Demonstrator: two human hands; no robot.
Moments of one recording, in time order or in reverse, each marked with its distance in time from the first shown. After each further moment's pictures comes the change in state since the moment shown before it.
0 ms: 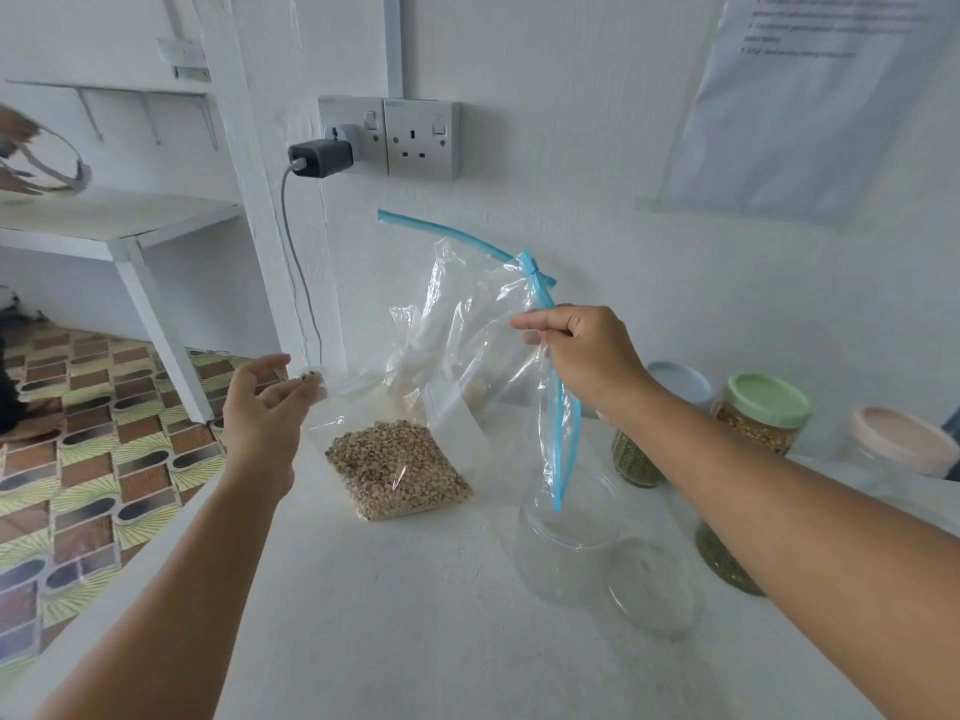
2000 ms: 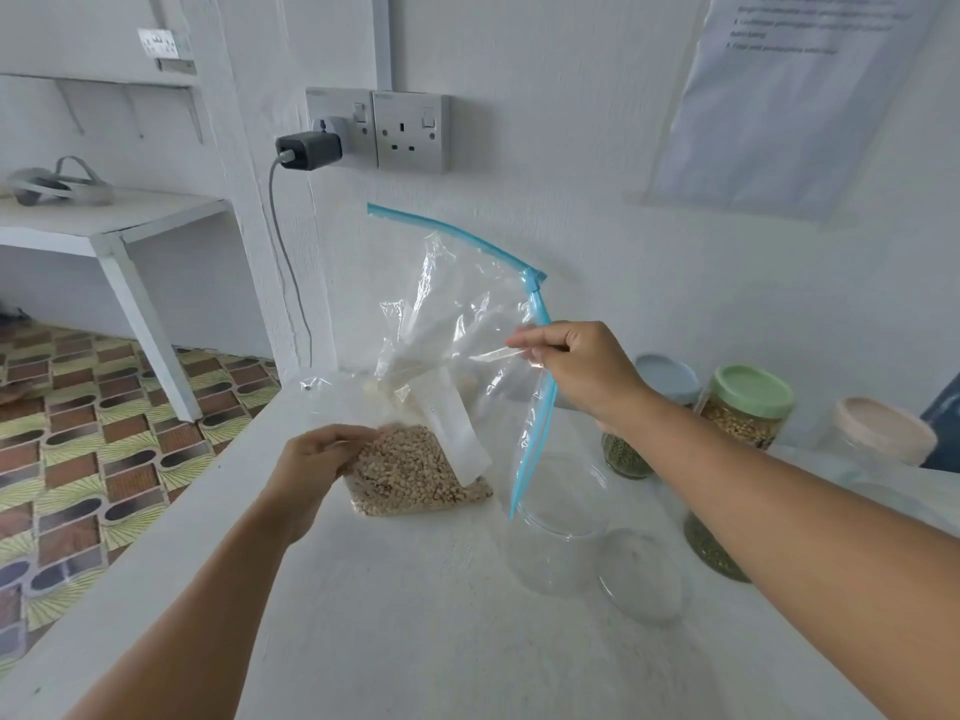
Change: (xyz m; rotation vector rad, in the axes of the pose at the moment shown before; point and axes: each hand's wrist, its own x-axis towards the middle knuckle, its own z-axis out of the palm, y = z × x) left_hand -0.018 -0.060 0.003 0.210 -0.380 -0.173; right_hand -0.008 0.022 -0.001 0.155 -0.103 0.050
